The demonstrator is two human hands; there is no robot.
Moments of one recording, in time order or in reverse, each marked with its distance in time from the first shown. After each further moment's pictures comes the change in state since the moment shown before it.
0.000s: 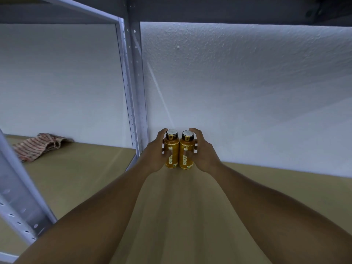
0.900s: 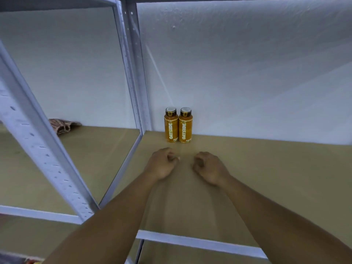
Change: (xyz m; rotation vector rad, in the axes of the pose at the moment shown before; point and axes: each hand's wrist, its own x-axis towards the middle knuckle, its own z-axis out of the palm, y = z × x) left_hand -0.101 0.010 0.029 0.042 -0.167 -0.175; right_hand -0.125 0.013 0.011 -0.298 -0.205 0.161
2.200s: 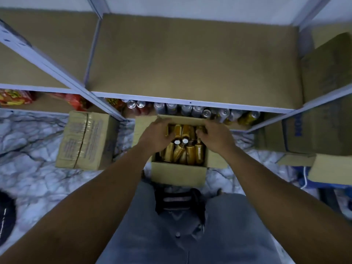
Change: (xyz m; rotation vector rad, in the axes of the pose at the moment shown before) left_hand -0.358 -0.119 0.454 0.144 -0.447 -0.123; right_hand -0.396 0.317 0.305 -0.029 -0.309 0.261
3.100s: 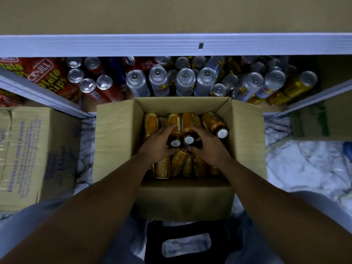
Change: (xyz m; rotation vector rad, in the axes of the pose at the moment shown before) left_hand 0.168 -0.199 0.277 -0.017 -0.222 0.046; right_hand 0.137 0.154 0.321 0.337 -0.078 0.031
